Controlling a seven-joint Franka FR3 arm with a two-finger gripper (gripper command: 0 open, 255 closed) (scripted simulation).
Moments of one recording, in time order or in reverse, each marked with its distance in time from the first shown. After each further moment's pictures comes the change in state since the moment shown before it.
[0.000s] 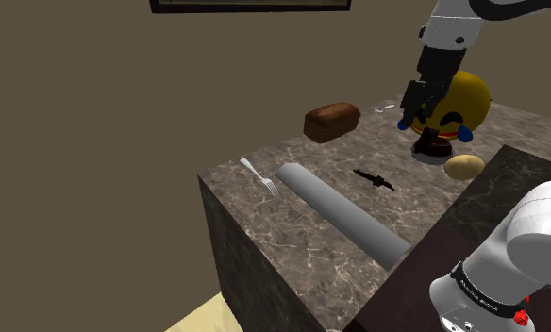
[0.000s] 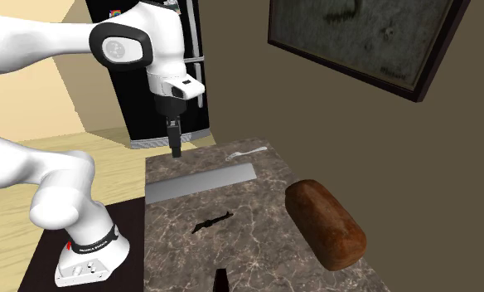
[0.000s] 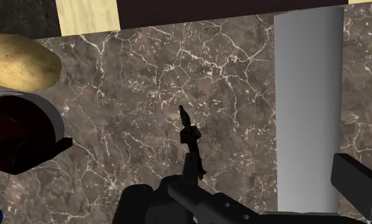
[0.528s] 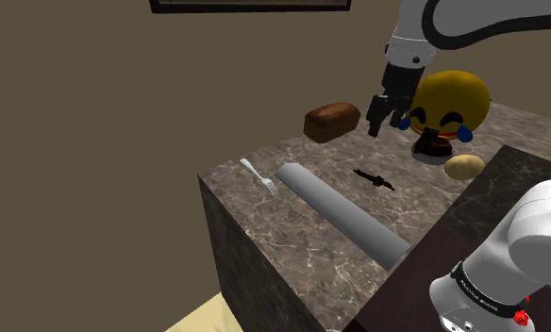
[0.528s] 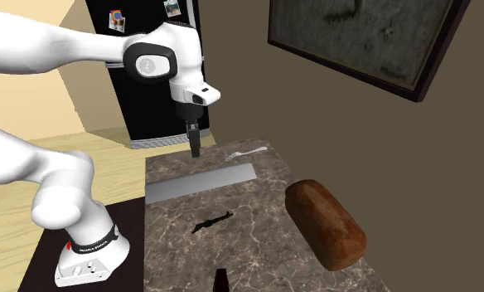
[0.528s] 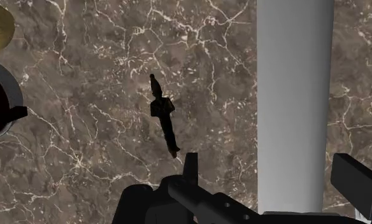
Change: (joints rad) arm 0.037 0.131 0.058 -0.024 0.040 0.185 0.057
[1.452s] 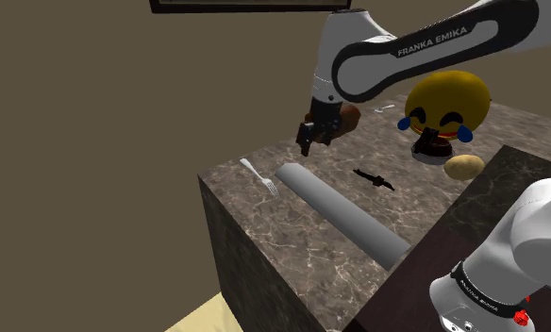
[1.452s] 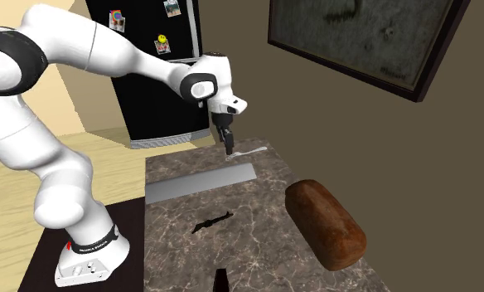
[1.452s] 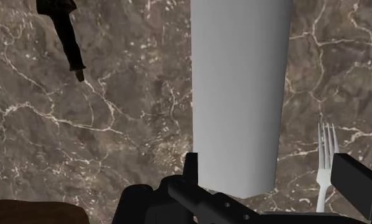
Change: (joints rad) arm 0.059 0.429 0.130 0.119 0.009 0.391 0.137
